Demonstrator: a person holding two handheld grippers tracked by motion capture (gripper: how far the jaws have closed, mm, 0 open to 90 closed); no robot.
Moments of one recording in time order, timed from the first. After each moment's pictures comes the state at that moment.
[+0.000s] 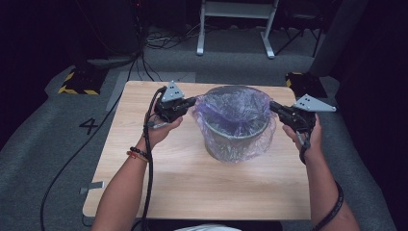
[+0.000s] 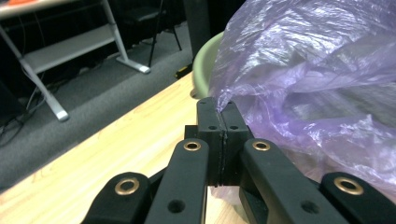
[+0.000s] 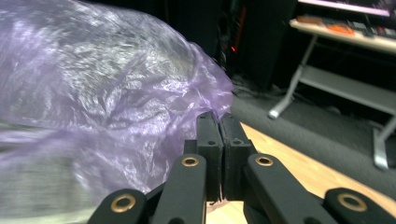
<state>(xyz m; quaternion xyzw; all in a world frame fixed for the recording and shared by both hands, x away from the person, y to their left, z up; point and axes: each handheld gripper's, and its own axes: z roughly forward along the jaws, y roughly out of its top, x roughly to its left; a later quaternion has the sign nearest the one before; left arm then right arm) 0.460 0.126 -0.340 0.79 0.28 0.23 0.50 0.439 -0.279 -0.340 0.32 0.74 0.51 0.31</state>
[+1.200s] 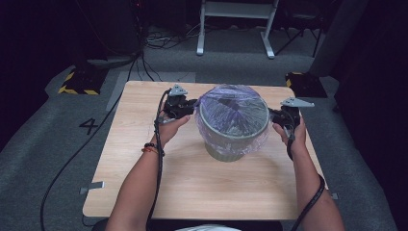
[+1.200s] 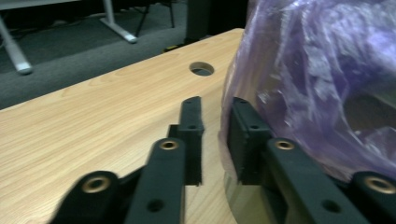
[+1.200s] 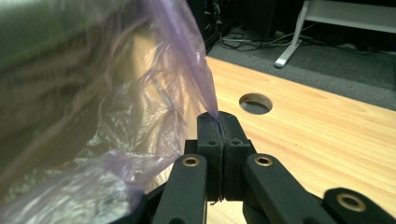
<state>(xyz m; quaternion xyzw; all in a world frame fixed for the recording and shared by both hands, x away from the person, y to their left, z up) 0.514 0.116 -0.399 0.77 0.35 0.15 0.51 0.502 -0.284 -0.413 0.40 0.75 0.47 0.24</state>
